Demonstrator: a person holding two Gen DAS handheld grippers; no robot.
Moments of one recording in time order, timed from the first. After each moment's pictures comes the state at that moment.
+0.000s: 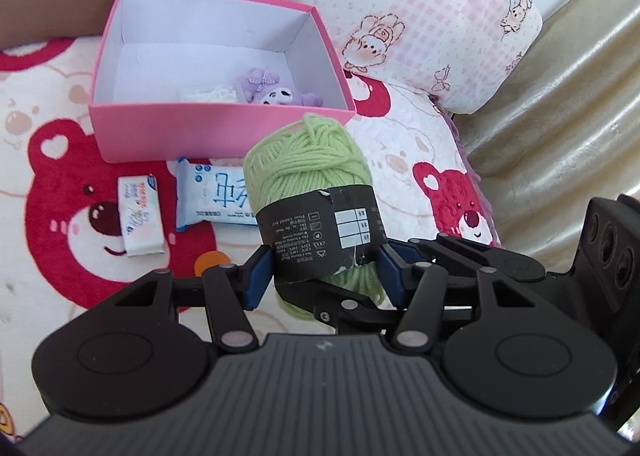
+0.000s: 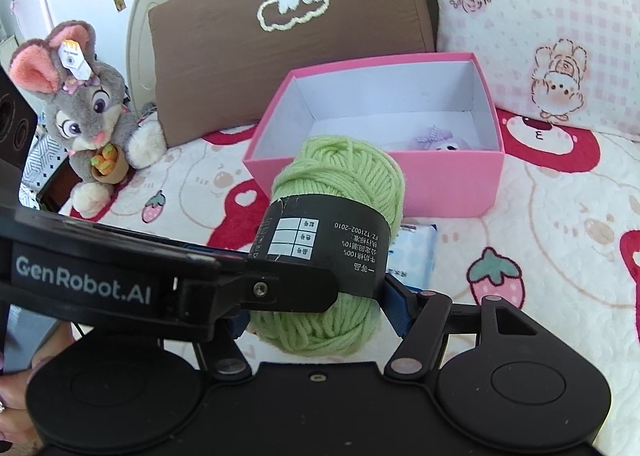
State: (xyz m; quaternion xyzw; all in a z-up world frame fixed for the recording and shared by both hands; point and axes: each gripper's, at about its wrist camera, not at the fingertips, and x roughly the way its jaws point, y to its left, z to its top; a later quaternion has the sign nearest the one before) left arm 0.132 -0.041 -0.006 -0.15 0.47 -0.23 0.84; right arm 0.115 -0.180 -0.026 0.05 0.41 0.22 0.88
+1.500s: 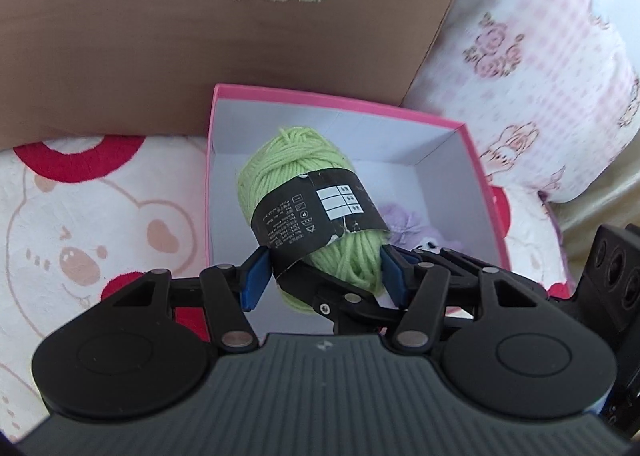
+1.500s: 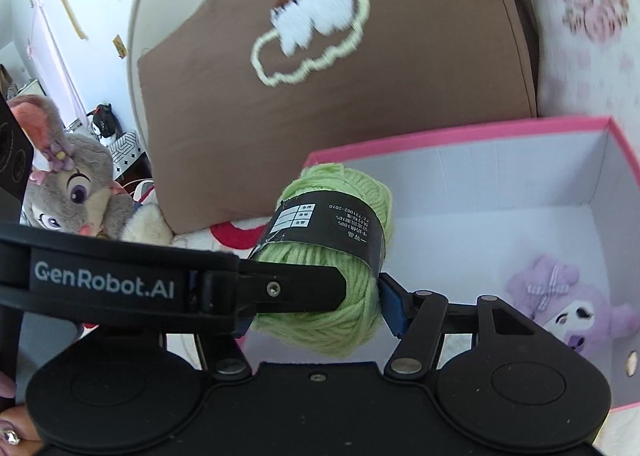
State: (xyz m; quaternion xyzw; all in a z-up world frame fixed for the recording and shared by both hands) left arm 0.326 0.038 -0.024 -0.15 0.46 -0.13 0.87; right arm 0.310 -0.108 -0.059 0.11 0.37 0.28 0.88
